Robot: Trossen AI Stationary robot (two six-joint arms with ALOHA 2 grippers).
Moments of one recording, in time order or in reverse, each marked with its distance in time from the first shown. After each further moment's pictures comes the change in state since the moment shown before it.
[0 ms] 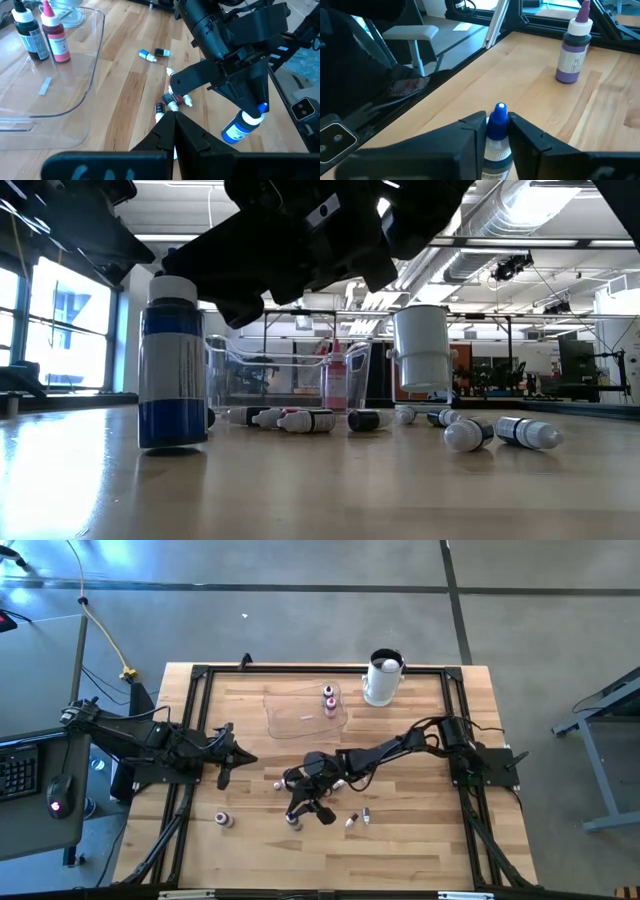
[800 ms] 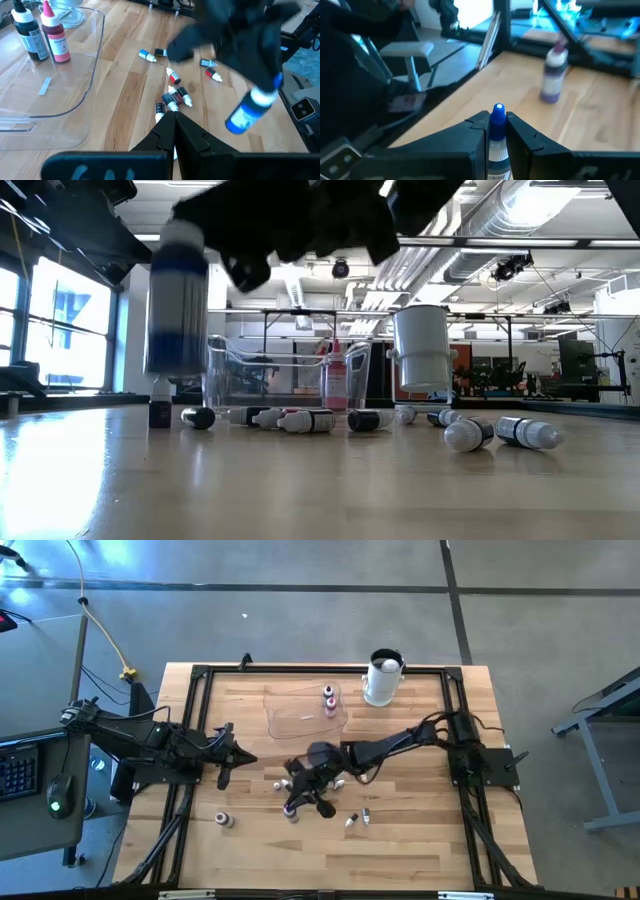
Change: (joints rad) left arm 0.000 0.000 0.000 0.000 0.000 0.000; right arm -0.037 -0.117 -0.003 -0.034 0.014 0.037
